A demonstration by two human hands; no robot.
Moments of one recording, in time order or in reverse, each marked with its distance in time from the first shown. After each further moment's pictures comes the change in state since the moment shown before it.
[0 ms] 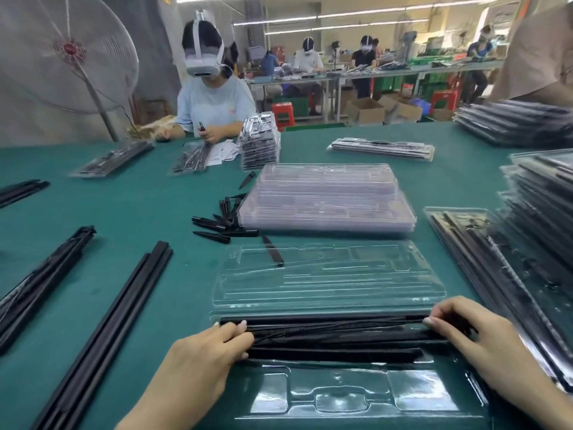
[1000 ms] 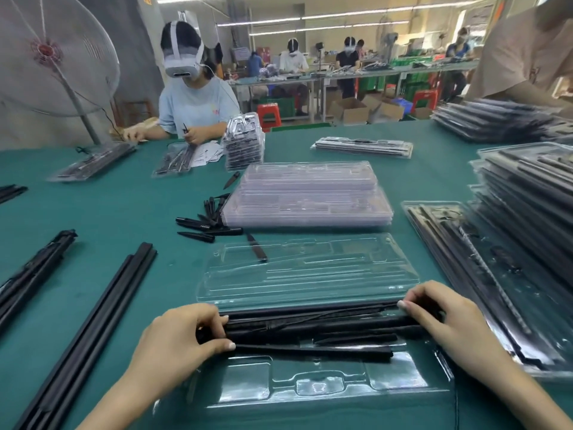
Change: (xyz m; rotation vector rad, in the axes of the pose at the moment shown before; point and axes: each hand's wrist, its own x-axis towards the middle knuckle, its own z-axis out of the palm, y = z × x) left_hand 0.014 -0.009 -0.005 -0.350 -0.138 -0.450; right_hand 0.000 0.000 0.002 0.004 0.028 0.039
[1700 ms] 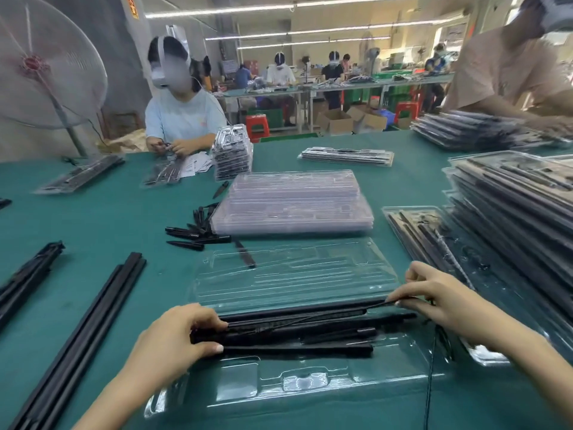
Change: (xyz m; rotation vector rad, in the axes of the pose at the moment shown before) left_hand 0.003 0.006 -0.004 0.051 -0.078 0.003; right_hand 0.024 0.004 -0.045 -0.257 -0.386 -0.160
